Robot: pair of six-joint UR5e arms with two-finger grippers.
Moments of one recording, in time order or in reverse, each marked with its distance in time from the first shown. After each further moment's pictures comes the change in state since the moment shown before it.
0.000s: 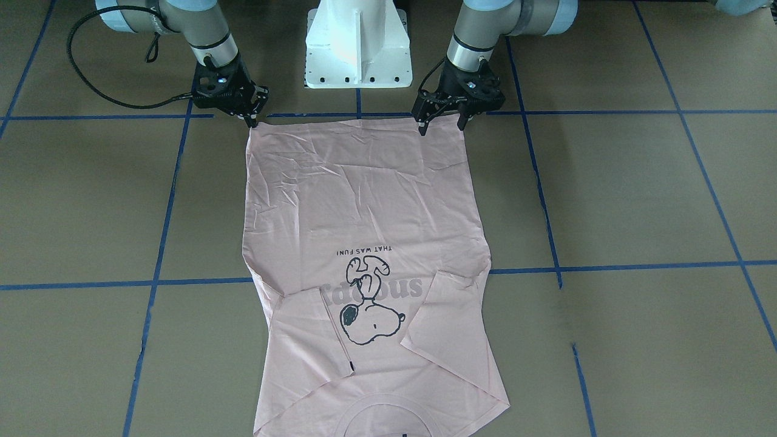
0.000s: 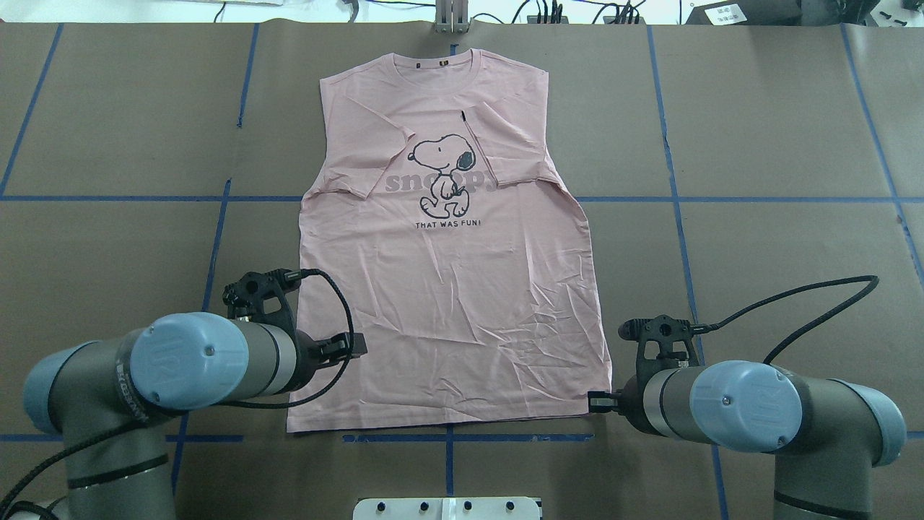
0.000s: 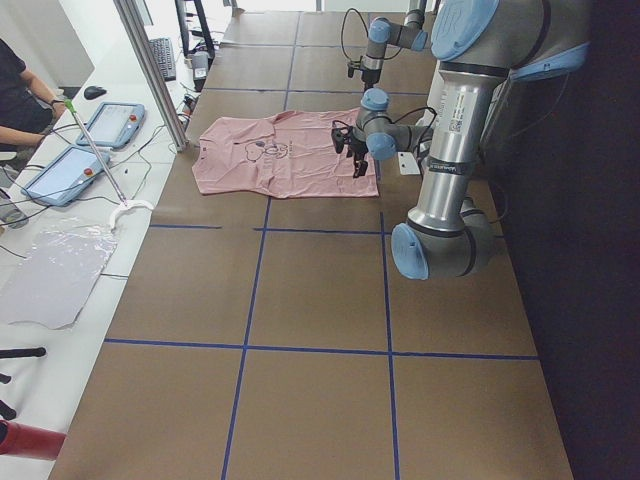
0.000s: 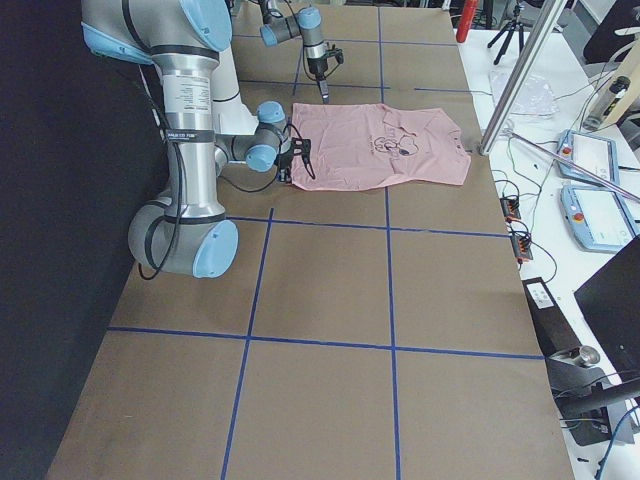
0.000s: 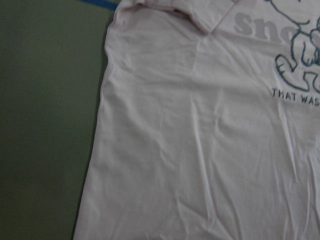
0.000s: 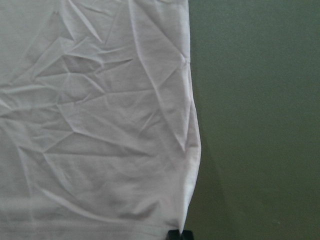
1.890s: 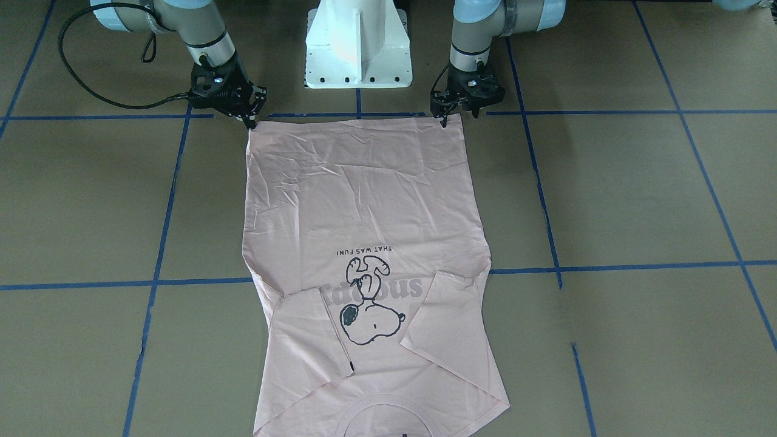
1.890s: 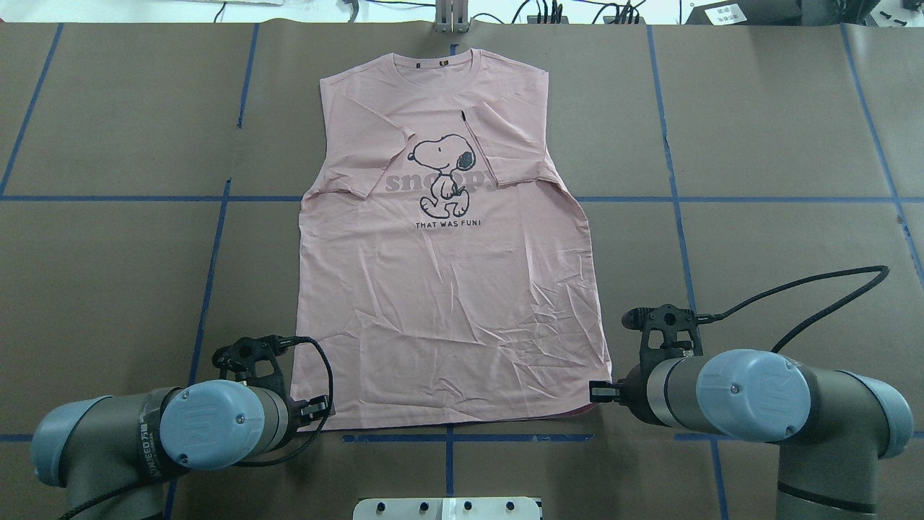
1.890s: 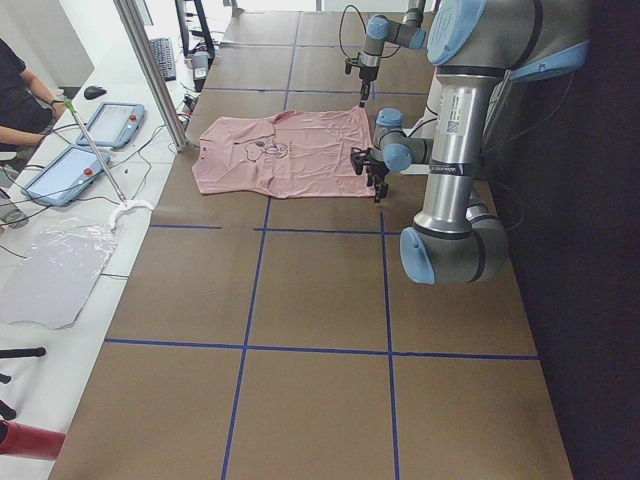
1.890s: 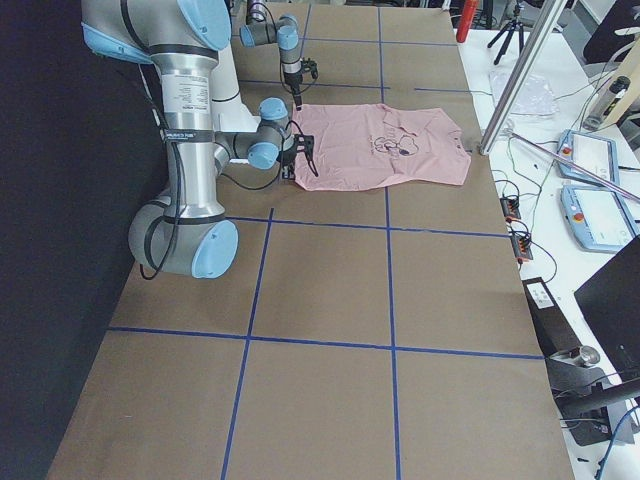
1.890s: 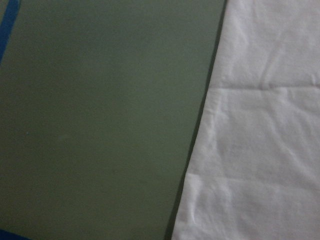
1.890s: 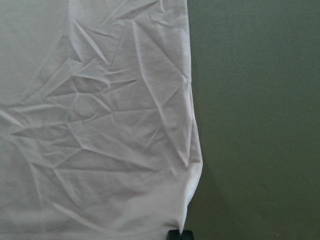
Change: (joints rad) left arm 0.102 0.064 0.039 0.076 0.023 -0.035; right arm 0.023 0.001 0.010 0.001 0.008 -0.005
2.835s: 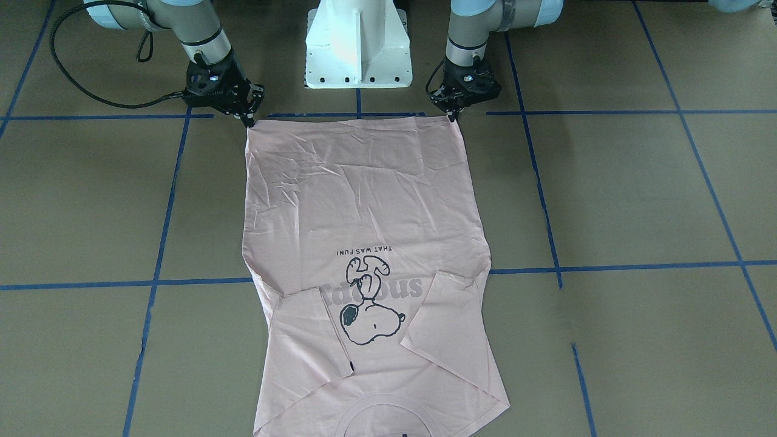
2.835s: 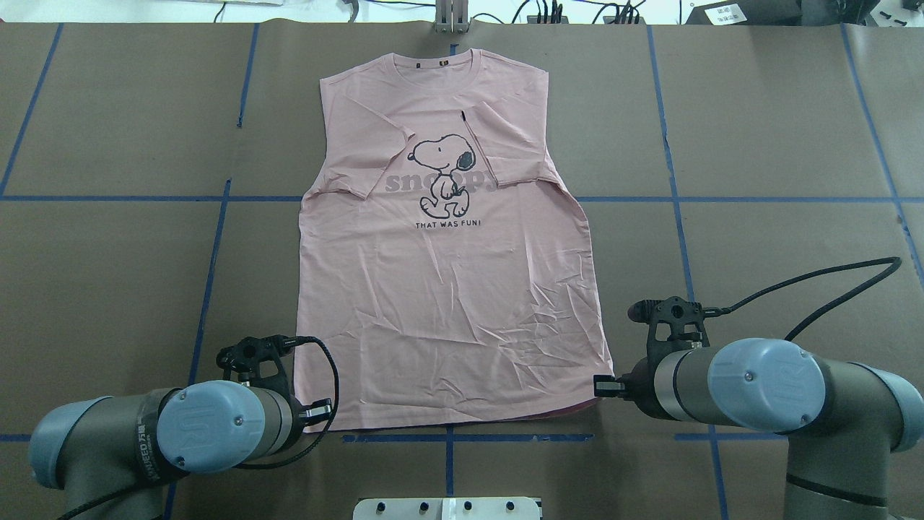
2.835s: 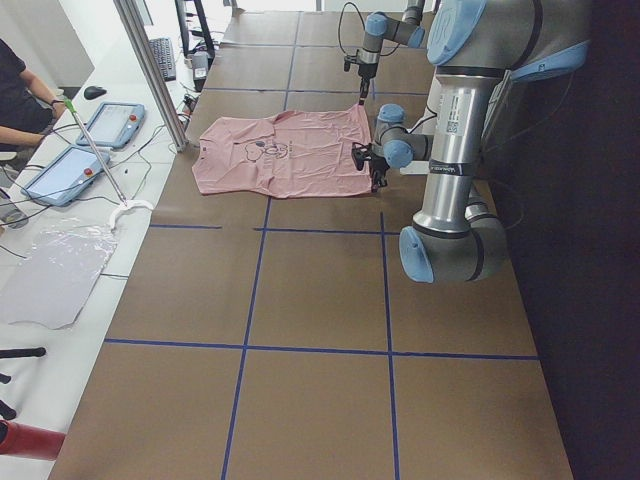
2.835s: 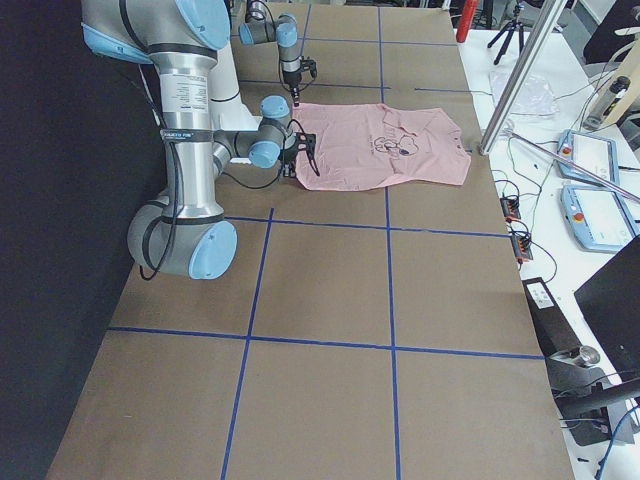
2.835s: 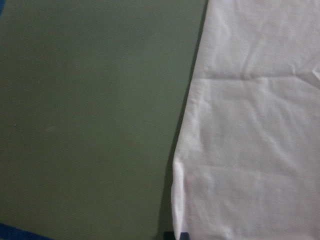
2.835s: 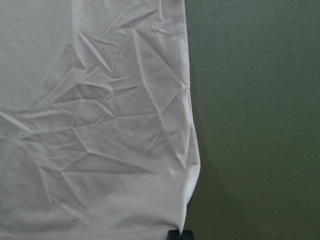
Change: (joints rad) left arm 0.001 -0.009 -0.034 0.001 -0.008 0.005; right arm 0.033 -0.011 0.027 0.000 0.044 -0.001
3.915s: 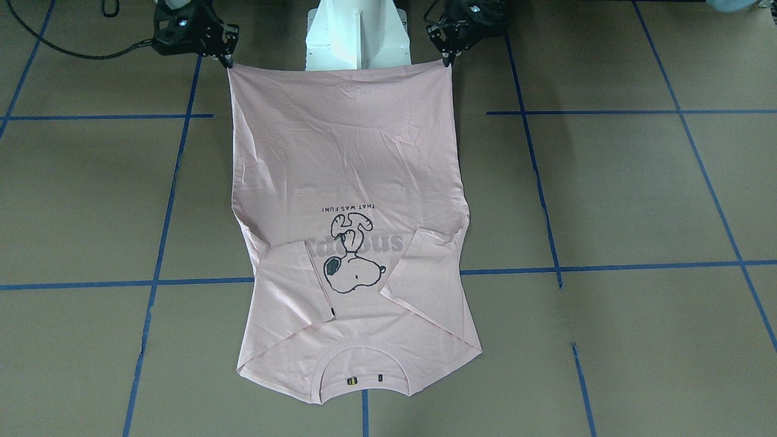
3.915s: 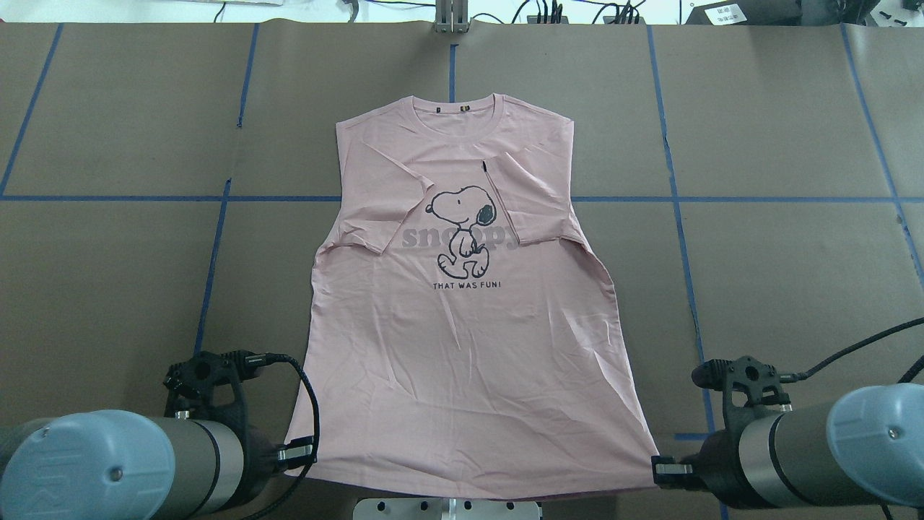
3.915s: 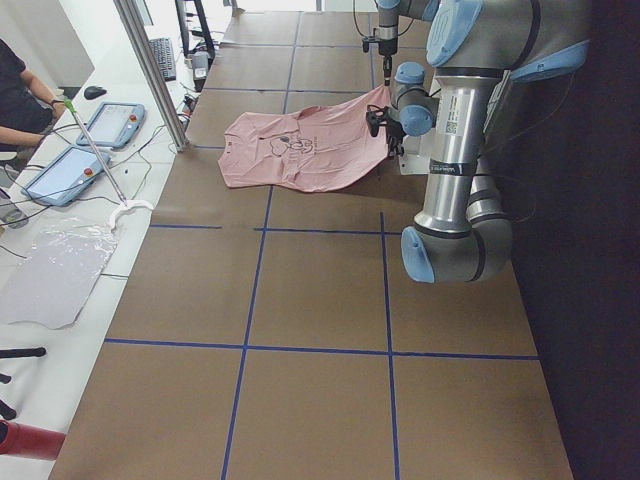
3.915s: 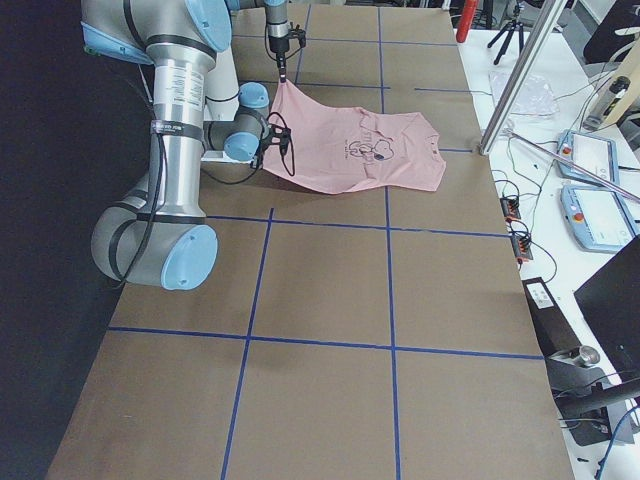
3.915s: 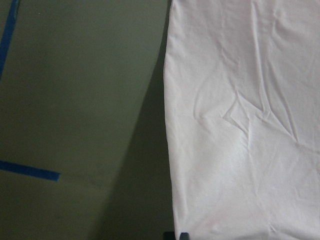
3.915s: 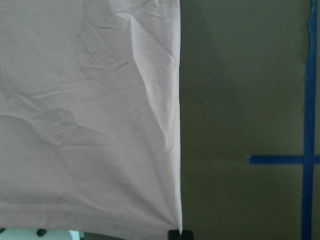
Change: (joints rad) left arm 0.066 0.010 -0.345 0.231 -0.020 0.013; right arm -0.125 -0.220 0.266 -0.005 0.136 0.141
